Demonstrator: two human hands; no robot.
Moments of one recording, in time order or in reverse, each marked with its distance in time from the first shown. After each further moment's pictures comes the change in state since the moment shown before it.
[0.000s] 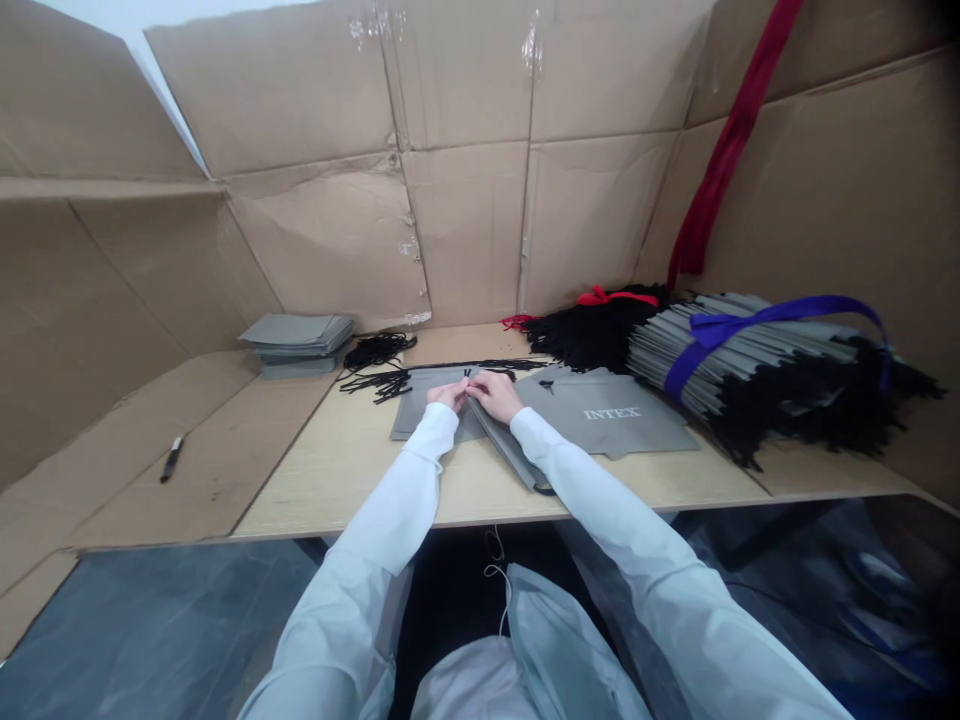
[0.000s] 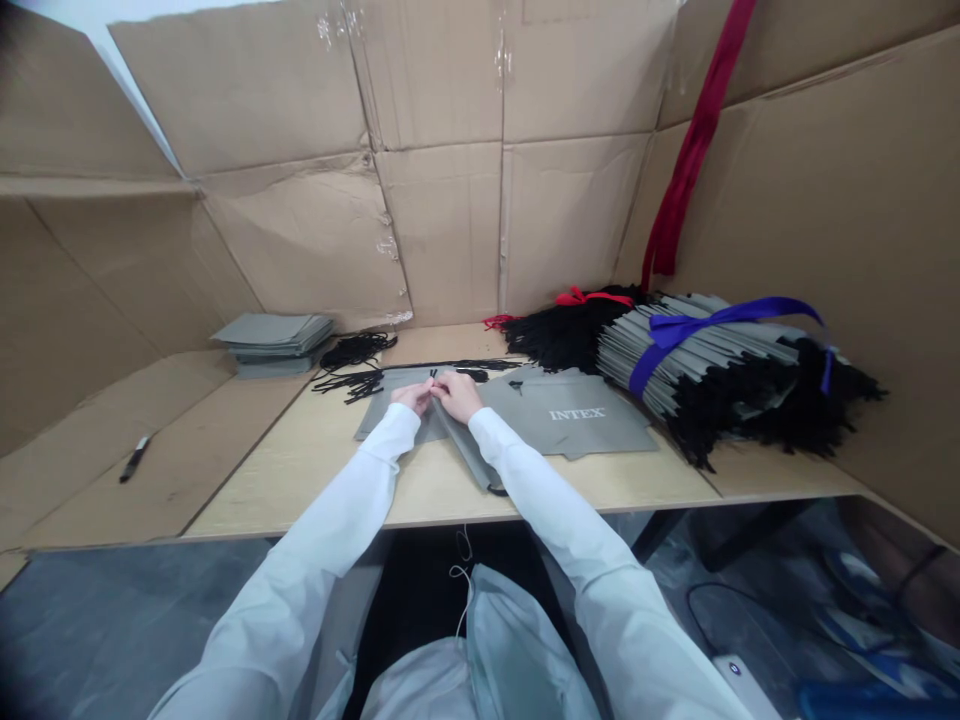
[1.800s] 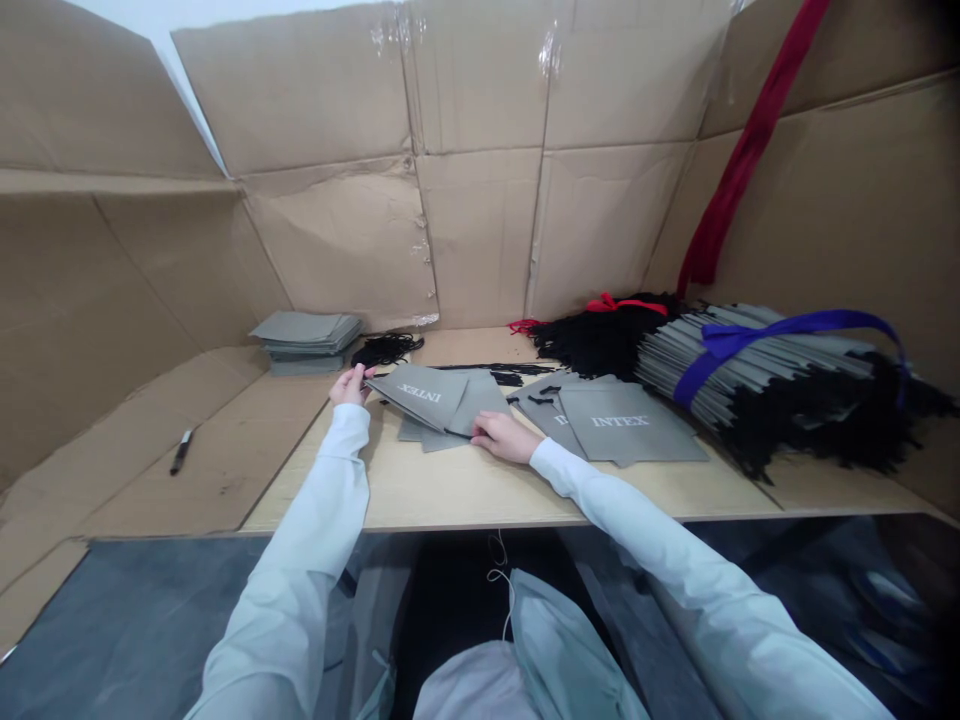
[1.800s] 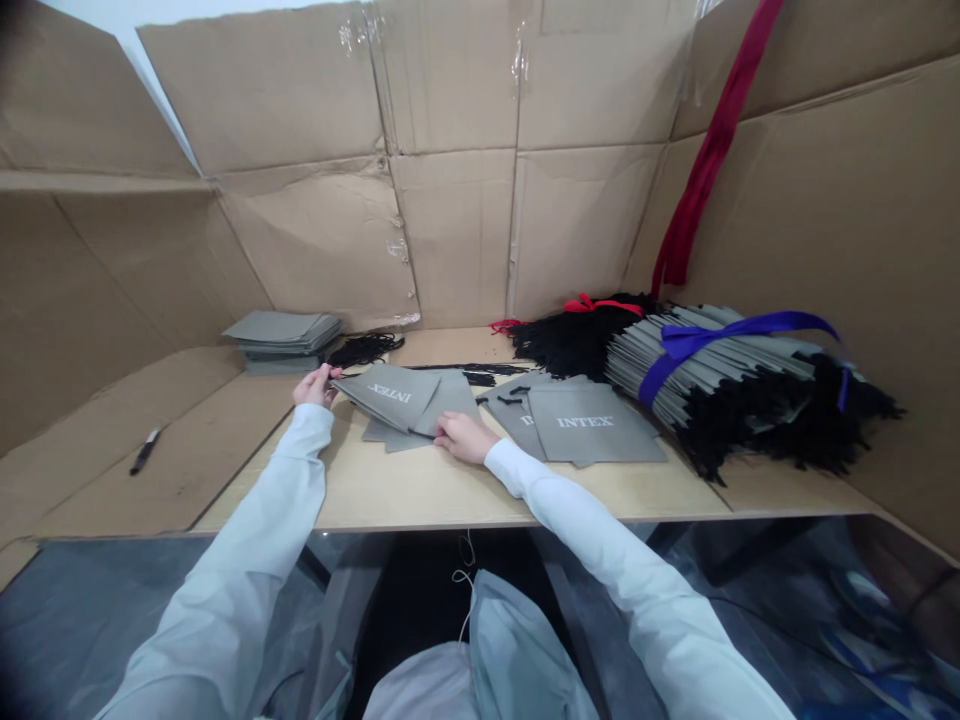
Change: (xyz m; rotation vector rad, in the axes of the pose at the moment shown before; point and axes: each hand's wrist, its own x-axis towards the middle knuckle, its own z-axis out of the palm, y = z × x) left_hand 0.027 0.102 -0.115 0.093 0.399 0.357; right_hand -0.044 -0.015 -0.001 -0.065 -0.404 -0.179
